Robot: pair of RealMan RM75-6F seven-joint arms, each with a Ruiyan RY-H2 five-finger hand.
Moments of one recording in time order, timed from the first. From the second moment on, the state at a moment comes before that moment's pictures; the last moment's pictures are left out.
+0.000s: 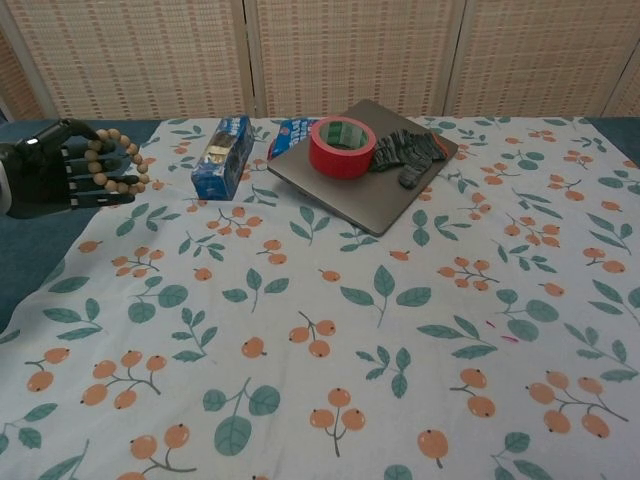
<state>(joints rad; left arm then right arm) -0.33 -1.61 -0.98 -1.29 0.89 0.06 -0.64 0.12 -1.10 -0.02 -1.67 -1.56 1.36 -0.06</state>
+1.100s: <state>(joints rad) -0.28 -1.66 -1.07 -1.29 0.87 -0.07 -0.50 0.12 -1.10 -0.02 -1.67 -1.56 1.37 -0.05</state>
